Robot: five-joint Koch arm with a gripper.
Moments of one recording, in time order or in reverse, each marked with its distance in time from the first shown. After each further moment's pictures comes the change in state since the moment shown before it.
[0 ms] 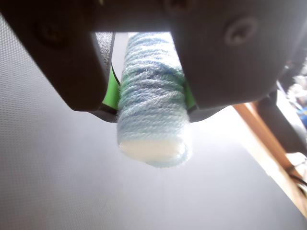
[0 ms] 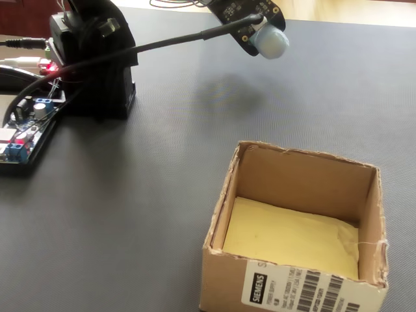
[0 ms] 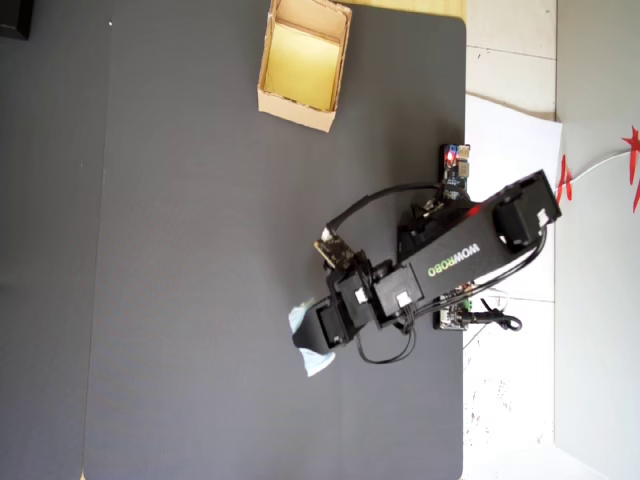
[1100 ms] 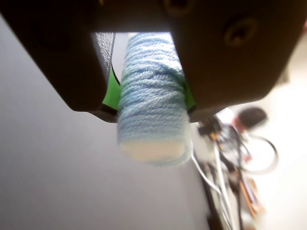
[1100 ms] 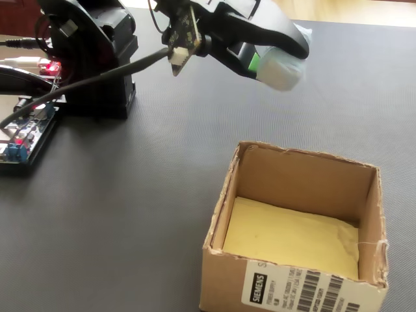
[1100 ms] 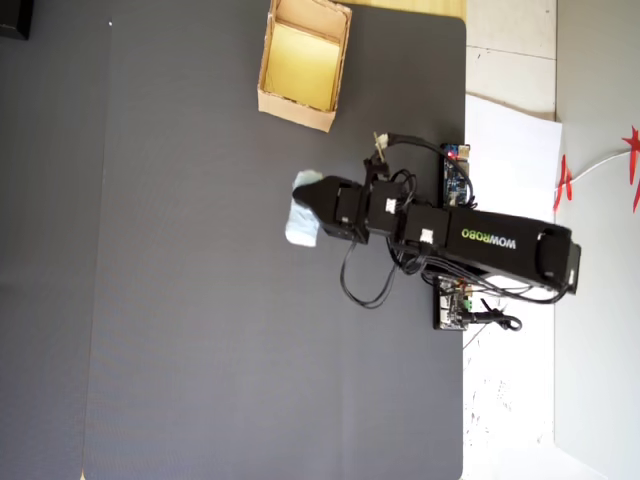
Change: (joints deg) arm 43.4 18.9 12.1 -13.8 -3.3
